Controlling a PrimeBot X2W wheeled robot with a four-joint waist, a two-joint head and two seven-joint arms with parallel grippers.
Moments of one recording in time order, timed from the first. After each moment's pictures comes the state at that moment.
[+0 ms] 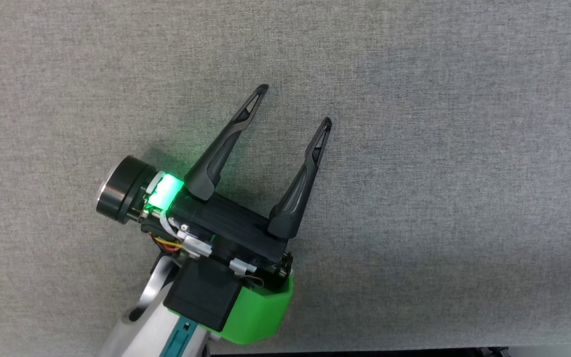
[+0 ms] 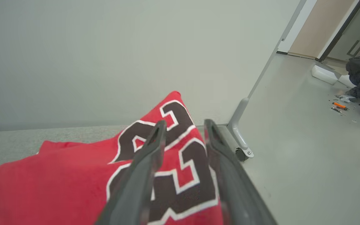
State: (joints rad) left arm -0.39 0.14 -0.55 -0.29 0.03 0.03 -0.26; right arm -0.86 -1.28 0.14 0.63 1.11 0.13 -0.26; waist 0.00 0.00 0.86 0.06
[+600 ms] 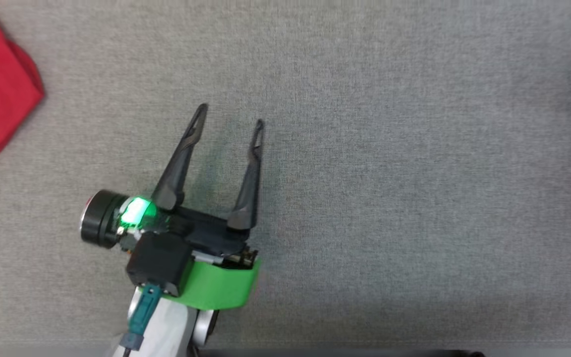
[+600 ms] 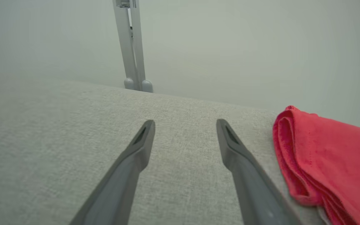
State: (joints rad) left arm -0.29 0.09 -0.43 -0.18 -0.08 0.09 -0.26; right arm -0.66 -0.63 0.08 0.28 0.47 0.13 -0.26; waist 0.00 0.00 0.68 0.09
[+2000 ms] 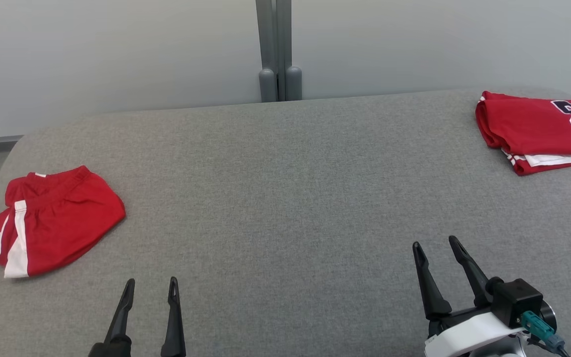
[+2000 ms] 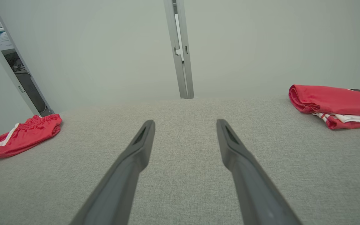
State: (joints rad) left arm 0.20 0.05 -0.13 0.00 -0.12 0.04 -0.26; right arm 0.06 -0.07 0.13 0.12 0.19 0.13 -0.26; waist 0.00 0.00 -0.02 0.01
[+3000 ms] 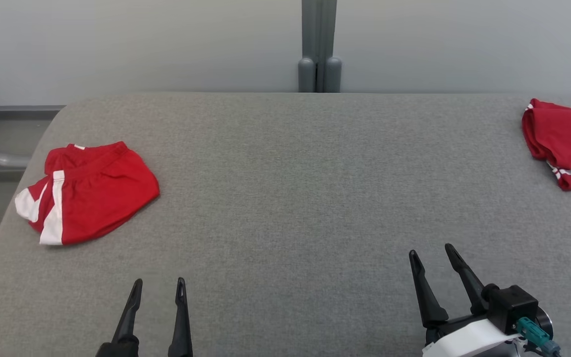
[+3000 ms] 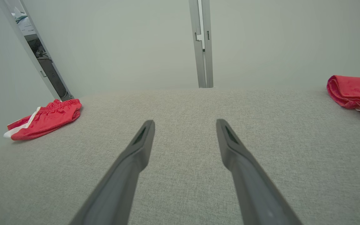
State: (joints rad) left arm 0.20 0.05 -0.16 0.01 -0.13 0.05 -0.26; right arm 0.08 -0.06 0.14 0.12 0.19 0.13 -0.26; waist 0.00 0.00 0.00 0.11
